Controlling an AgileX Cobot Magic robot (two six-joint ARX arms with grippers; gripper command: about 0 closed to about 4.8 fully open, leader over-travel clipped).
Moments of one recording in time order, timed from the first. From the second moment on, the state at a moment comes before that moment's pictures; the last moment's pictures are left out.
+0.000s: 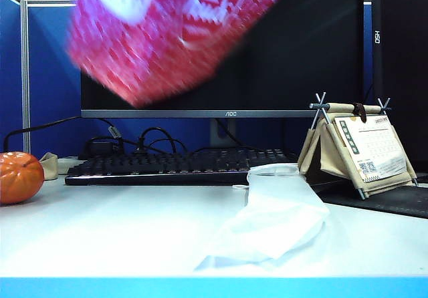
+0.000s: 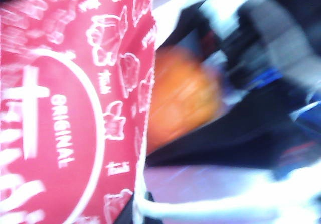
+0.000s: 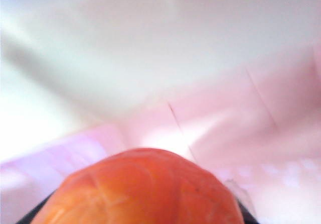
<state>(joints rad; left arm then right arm) -0.44 1.36 1.74 -0.88 0.59 0.12 0.60 1.51 1.63 -0.55 -0.35 0.03</state>
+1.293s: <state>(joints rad) -0.44 1.38 1.78 -0.78 0.78 -0.04 0.59 1.43 1.63 -0.44 -0.40 0.13</state>
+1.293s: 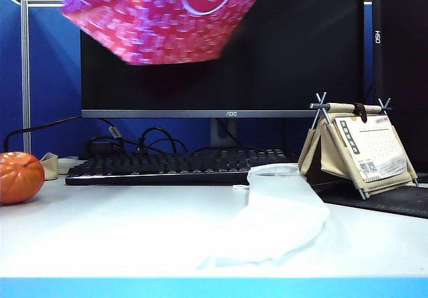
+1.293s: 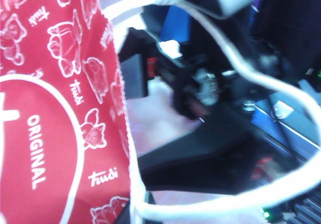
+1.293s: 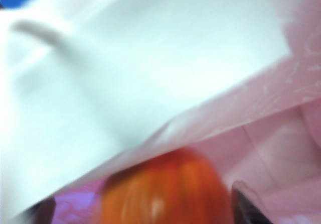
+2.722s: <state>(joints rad) -0.38 1.39 1.62 -0.78 0.58 0.07 0.59 1.08 1.63 -0.38 -0.29 0.00</state>
